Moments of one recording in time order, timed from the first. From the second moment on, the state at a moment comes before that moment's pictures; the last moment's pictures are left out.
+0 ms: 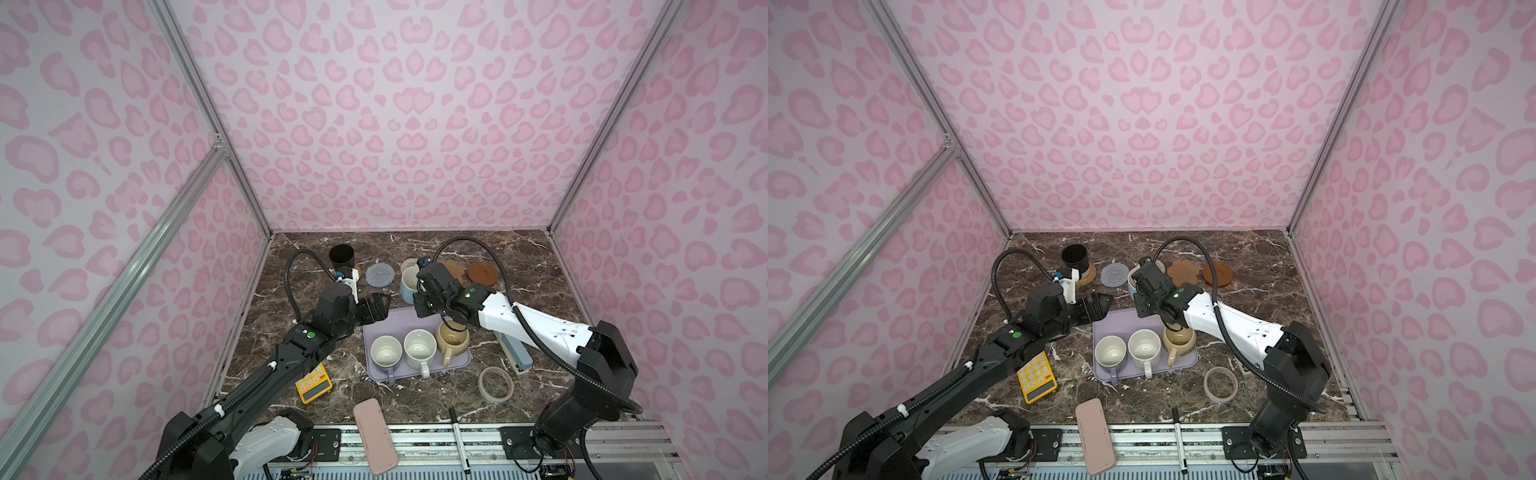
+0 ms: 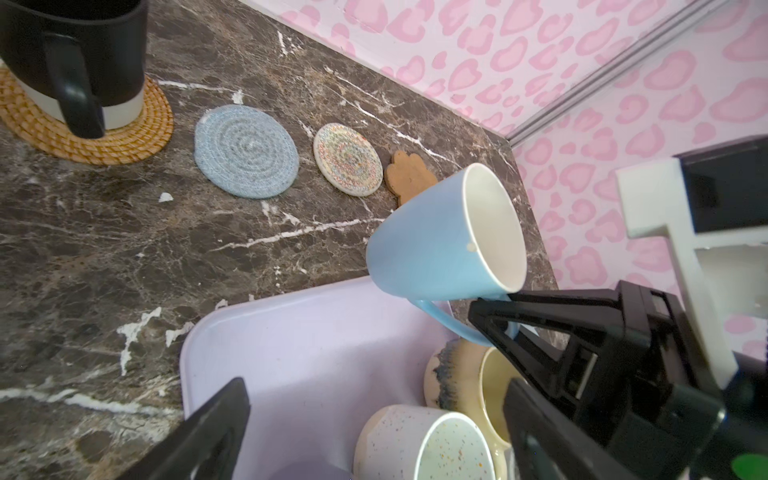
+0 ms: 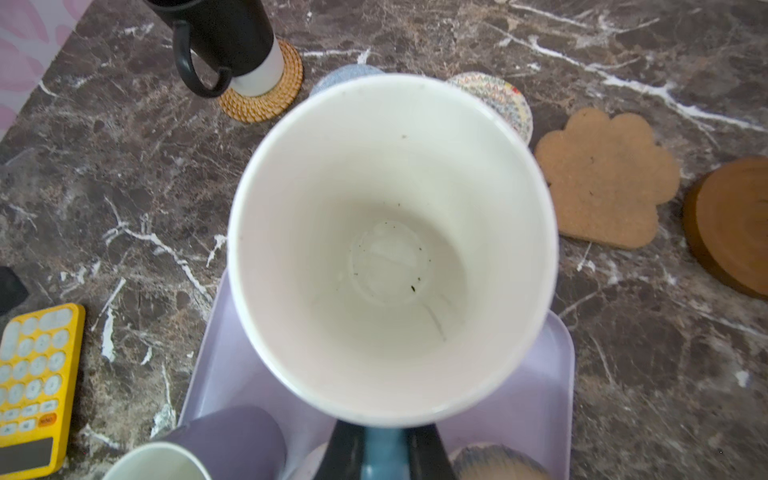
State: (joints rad) left arm -0.49 1.09 0.74 -0.18 0.12 -0.67; right arm 0.81 1.66 1.31 -0.51 0.20 0.43
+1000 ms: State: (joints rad) left arm -0.28 1.24 0.84 -0.19 0.12 -0.65; right arm 0.80 2.43 2.27 -0.73 0.30 0.49
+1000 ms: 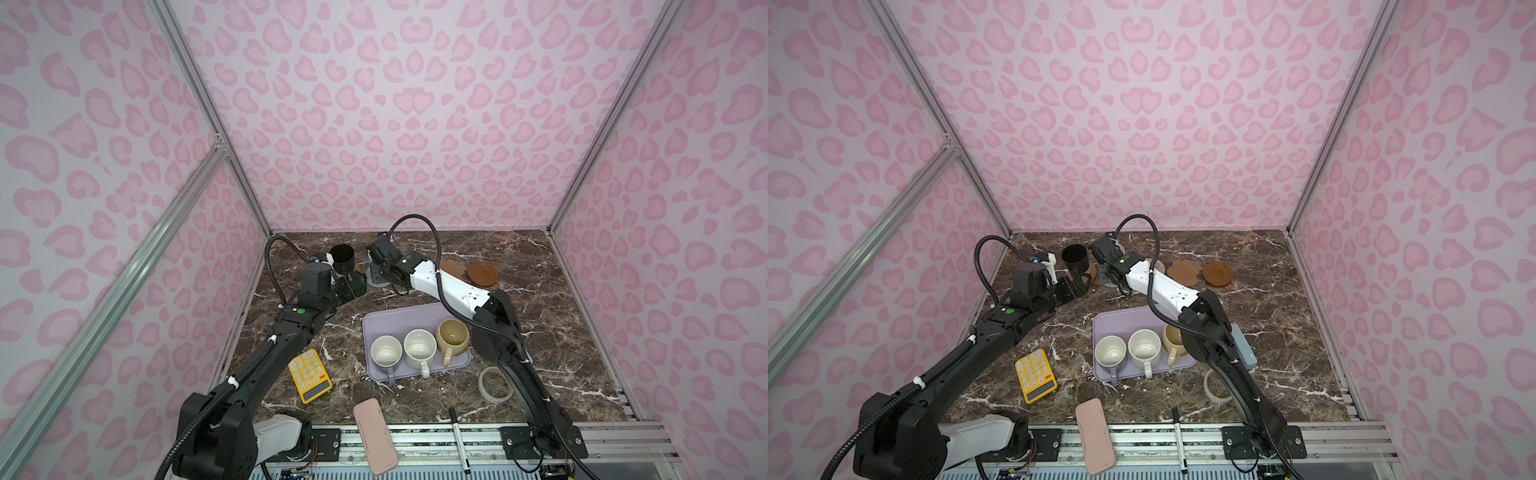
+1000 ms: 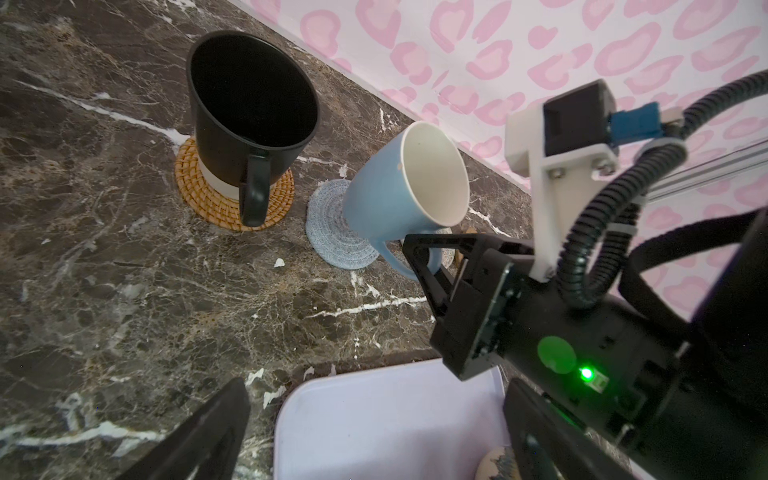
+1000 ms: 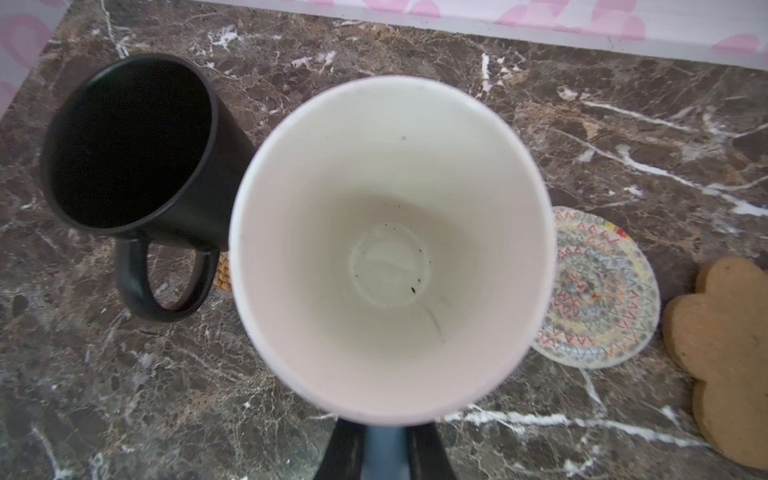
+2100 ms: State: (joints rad) left arm -0.28 1.16 0.80 -0.18 0.16 -0.64; right arm 0.80 2.55 2.43 -0.82 0.30 0.50
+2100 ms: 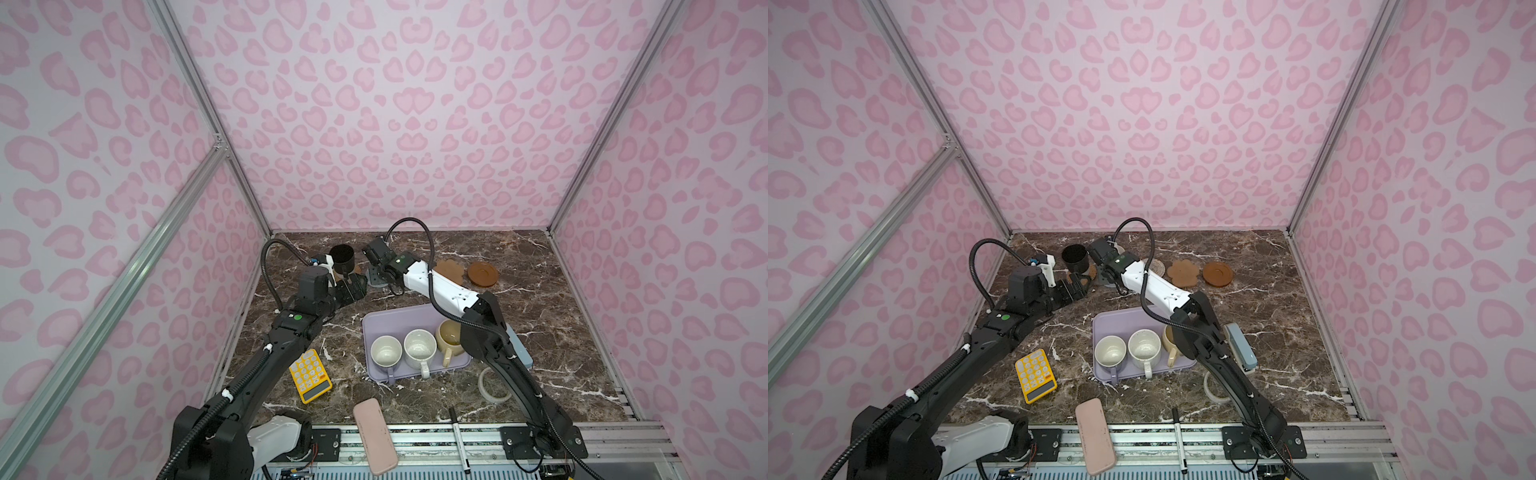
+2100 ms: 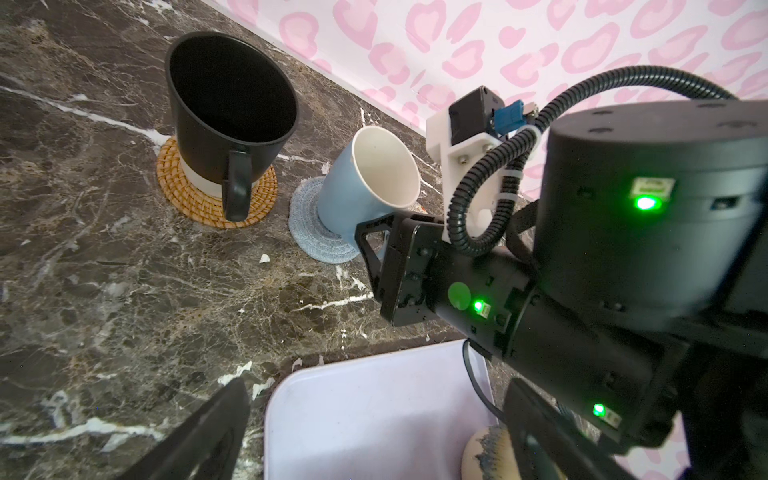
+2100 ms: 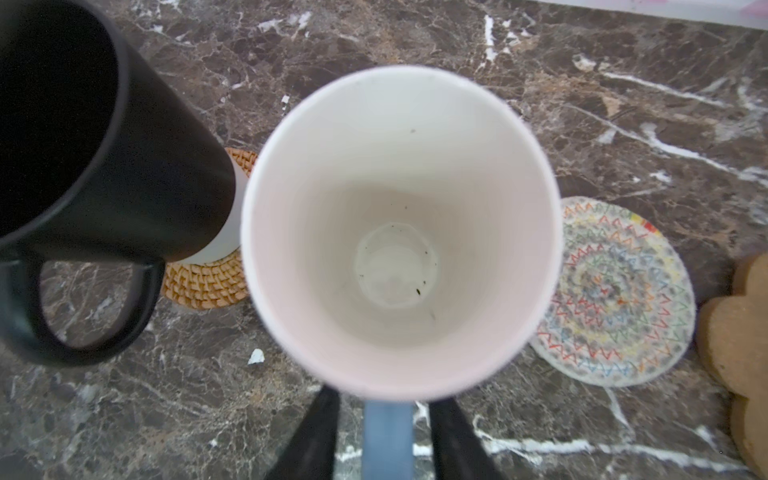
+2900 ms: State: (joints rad) left arm -0.33 1.01 0.80 -0.31 0.14 -0.63; right arm 0.80 2.07 1.83 -0.61 0.24 0.50
